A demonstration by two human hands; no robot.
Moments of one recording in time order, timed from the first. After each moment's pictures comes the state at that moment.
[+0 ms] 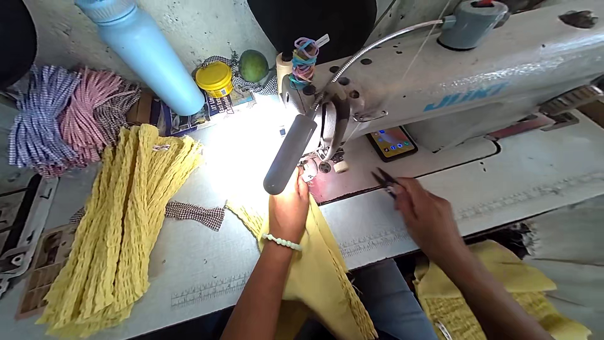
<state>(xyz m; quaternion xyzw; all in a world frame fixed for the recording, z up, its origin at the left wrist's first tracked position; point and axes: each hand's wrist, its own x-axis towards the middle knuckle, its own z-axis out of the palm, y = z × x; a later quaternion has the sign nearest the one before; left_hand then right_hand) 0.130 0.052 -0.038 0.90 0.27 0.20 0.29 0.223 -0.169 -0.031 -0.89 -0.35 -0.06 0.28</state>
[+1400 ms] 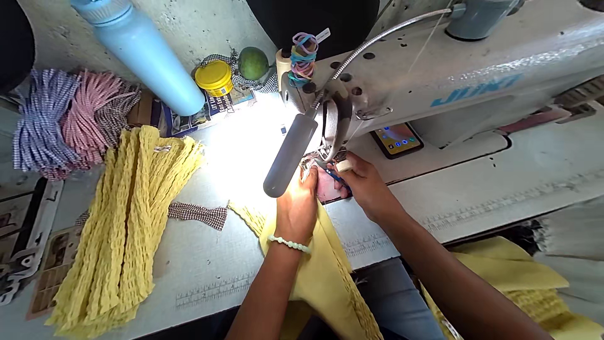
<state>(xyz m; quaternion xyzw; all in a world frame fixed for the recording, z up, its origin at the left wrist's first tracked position) 0.131 0.047 -0.047 0.95 0.18 0.19 0.14 0.228 -0.067 -0.013 -0.74 -0.18 0.29 0.59</state>
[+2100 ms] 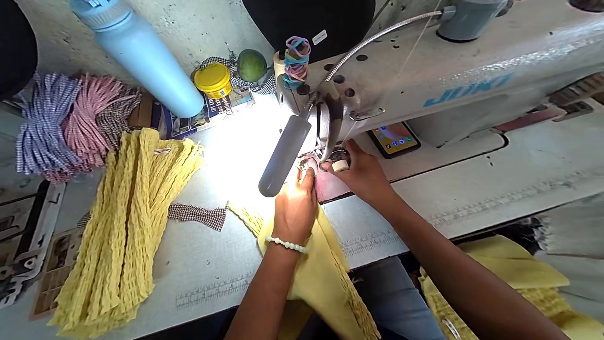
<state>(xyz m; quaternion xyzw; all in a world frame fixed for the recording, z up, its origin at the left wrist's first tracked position) 0.129 0.046 -0.041 0.95 0.19 0.16 0.19 0.249 -0.063 -0.015 -0.88 -0.26 0.13 0.38</state>
